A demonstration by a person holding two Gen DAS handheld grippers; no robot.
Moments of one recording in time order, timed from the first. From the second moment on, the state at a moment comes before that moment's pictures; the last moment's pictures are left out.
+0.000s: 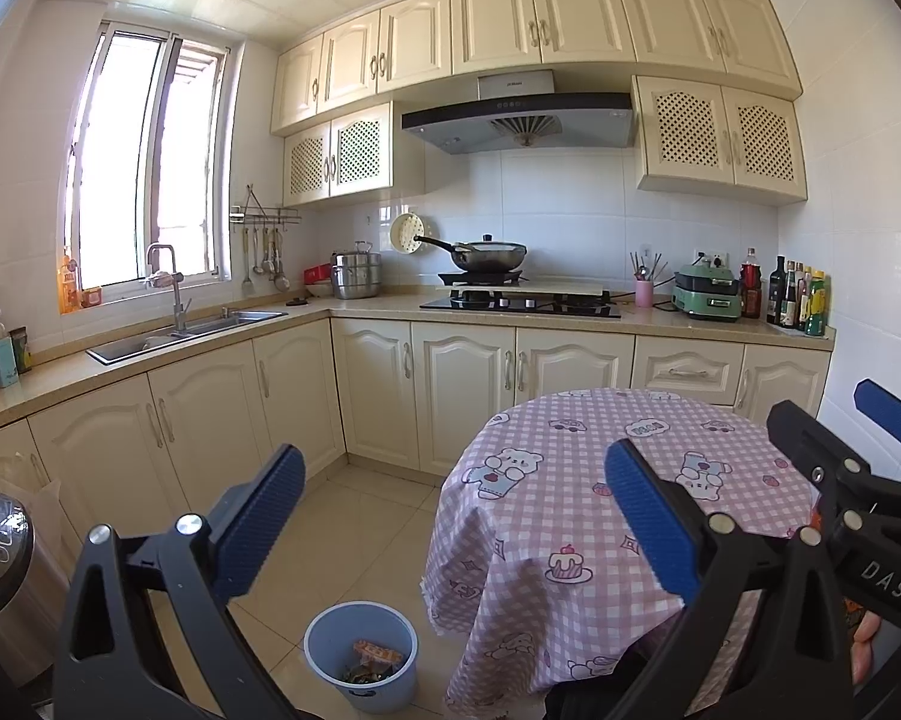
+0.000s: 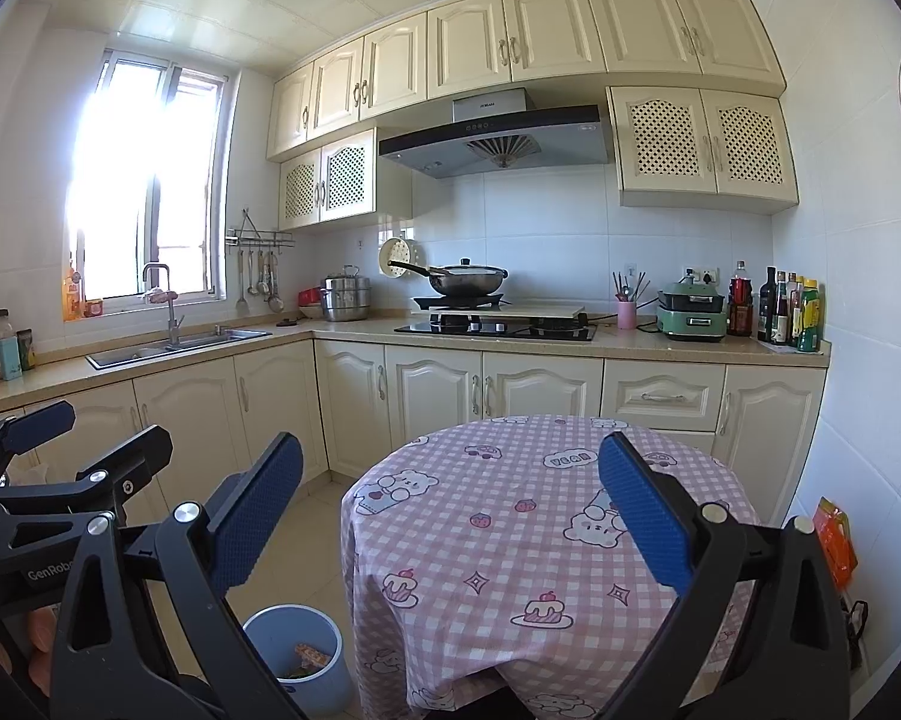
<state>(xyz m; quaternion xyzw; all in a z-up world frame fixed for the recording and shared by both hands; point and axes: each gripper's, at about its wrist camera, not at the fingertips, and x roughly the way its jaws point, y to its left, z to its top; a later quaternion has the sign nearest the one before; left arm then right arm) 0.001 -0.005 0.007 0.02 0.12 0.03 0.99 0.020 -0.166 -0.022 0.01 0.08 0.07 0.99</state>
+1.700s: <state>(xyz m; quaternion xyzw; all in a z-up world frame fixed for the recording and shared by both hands) 0.003 0.000 0.005 0.01 0.13 0.04 0.99 0.032 -0.164 -0.024 0.01 0.09 0.08 0.99</state>
